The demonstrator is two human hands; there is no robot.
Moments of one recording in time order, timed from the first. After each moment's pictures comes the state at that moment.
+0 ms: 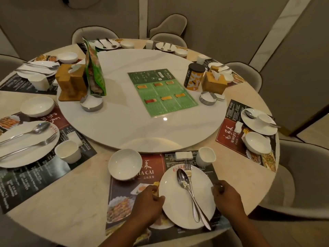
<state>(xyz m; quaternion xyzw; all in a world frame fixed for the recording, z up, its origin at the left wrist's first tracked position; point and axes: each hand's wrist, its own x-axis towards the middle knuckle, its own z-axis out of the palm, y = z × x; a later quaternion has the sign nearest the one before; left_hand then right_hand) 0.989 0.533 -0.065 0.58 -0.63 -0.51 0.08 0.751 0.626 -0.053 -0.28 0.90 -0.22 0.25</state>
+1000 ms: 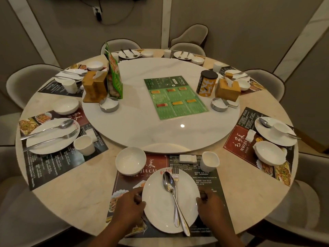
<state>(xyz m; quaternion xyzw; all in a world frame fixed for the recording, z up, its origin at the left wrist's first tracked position) 1.021 0.558 -0.050 0.65 -0.60 -0.44 0.15 0.782 0.623 -0.056 -0.35 0.86 -0.22 0.31</state>
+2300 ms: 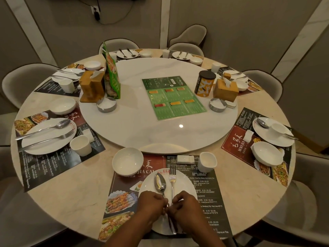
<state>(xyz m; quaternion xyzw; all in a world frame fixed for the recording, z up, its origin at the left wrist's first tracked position) 0.955 0.563 -0.044 0.67 -0.47 -0.56 0.12 0.828 0.616 -0.063 -0.39 0.78 -0.26 0.42</state>
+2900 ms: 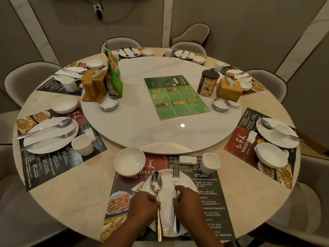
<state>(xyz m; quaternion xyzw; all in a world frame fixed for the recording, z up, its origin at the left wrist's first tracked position) 0.974 0.555 -0.043 0.68 -0.57 -0.46 0.07 0.831 0.592 -0.071 -0.53 0.80 -0.15 0.23</state>
